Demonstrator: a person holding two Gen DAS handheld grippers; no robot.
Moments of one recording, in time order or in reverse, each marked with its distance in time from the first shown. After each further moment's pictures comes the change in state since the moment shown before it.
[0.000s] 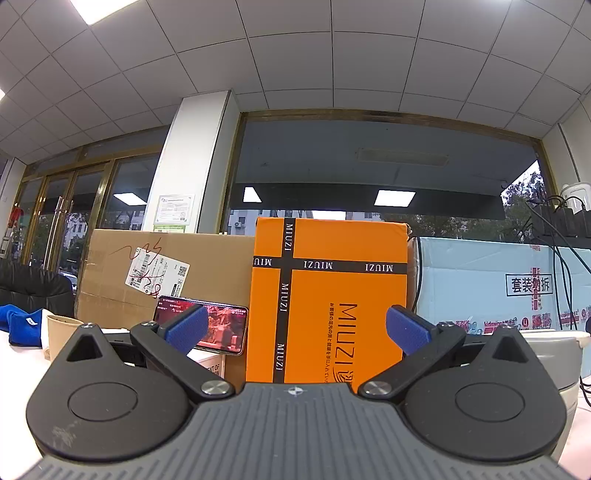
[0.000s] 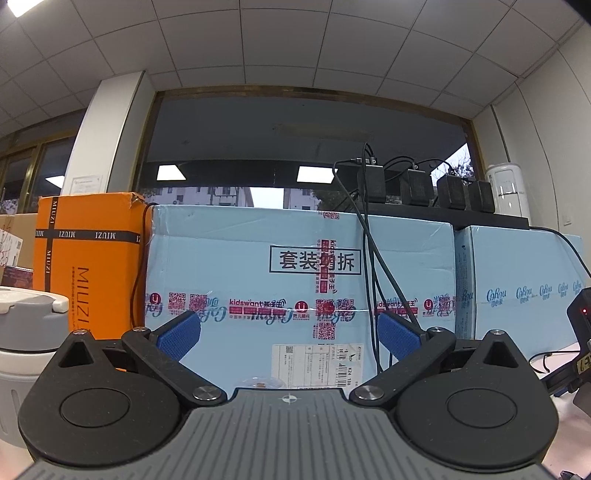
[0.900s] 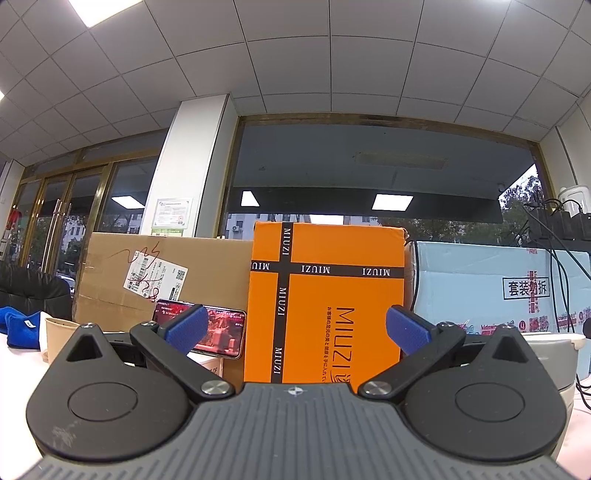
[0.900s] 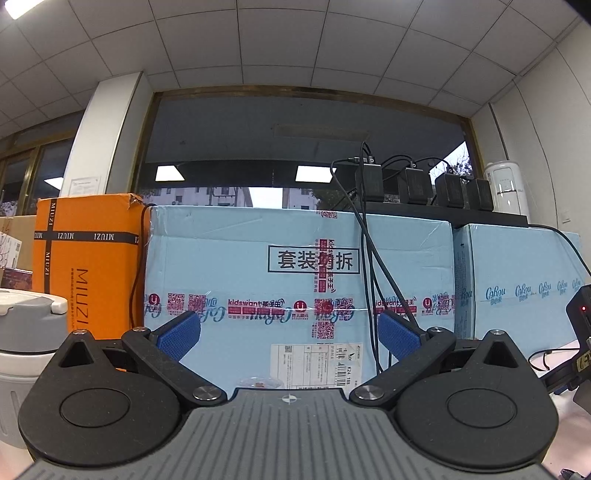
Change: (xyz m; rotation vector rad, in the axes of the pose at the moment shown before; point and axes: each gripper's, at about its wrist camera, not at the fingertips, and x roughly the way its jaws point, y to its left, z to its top) left arm -0.002 0.000 0.000 -0.001 -0.017 -0.009; right arm 0.003 0.001 0.000 0.006 0.001 -0.001
